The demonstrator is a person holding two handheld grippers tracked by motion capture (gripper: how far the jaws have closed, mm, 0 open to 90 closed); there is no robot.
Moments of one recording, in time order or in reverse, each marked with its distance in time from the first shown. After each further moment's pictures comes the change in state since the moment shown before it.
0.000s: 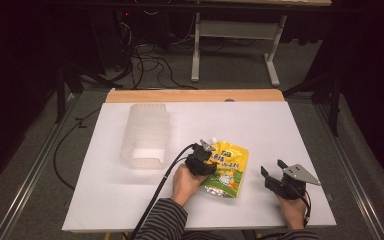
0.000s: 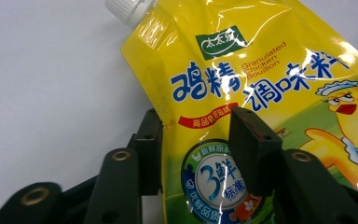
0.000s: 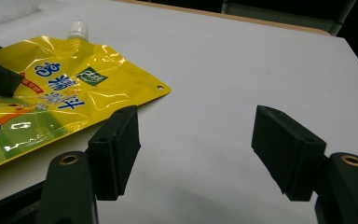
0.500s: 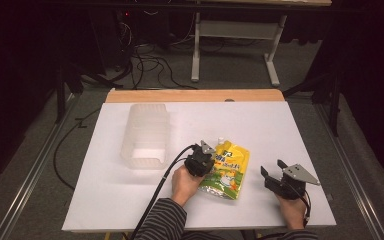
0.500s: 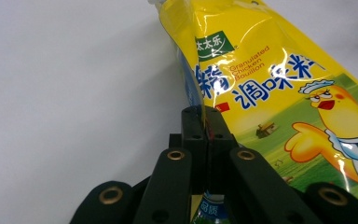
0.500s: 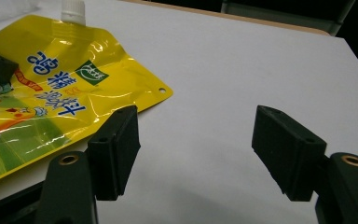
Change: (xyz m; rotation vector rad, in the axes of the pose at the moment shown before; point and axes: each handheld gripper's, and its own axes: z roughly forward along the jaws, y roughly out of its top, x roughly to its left) left arm -0.002 -0.001 -0.010 -0.035 -0.089 0.060; right arm 0.001 0.000 0.000 0.002 -0.003 -0.006
